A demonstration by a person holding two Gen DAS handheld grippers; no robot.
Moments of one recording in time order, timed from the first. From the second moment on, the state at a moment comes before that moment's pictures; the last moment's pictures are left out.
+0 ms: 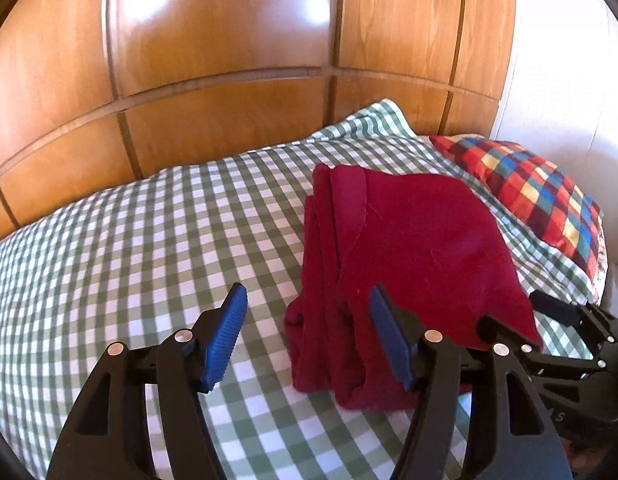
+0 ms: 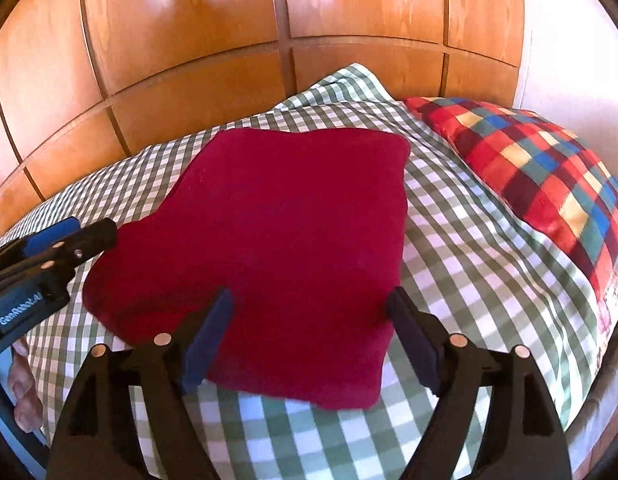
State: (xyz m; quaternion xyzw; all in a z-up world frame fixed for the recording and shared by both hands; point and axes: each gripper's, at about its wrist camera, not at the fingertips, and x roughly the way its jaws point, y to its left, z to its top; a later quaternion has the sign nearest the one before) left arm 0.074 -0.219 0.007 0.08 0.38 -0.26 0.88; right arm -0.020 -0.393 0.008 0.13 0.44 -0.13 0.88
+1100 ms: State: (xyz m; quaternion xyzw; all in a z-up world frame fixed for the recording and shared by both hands) left arm -0.008 -0.142 0.057 0.05 0.33 -0.19 0.92; right arm -0.083 -0.333 0.059 0.11 0.40 -0.21 0.89
